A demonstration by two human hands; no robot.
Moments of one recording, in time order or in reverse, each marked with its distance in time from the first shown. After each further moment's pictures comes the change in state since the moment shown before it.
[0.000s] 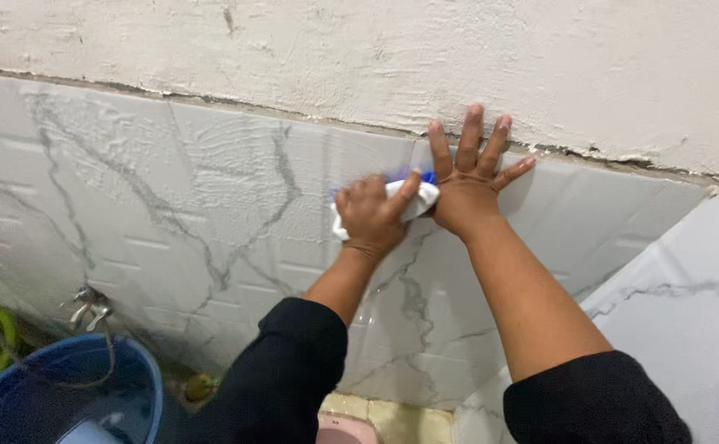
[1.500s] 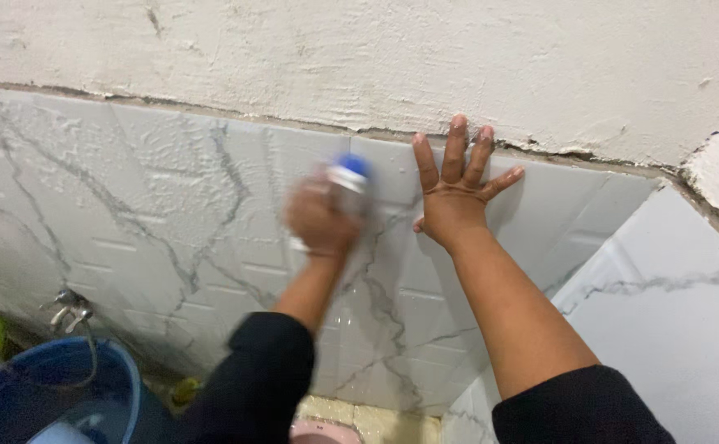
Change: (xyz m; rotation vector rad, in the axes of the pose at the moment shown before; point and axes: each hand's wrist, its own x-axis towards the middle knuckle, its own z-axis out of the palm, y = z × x) left_hand -0.005 0.023 0.021 0.064 0.366 -0.096; right_hand -0.029 0.059 -0.016 0.047 -0.405 0.172
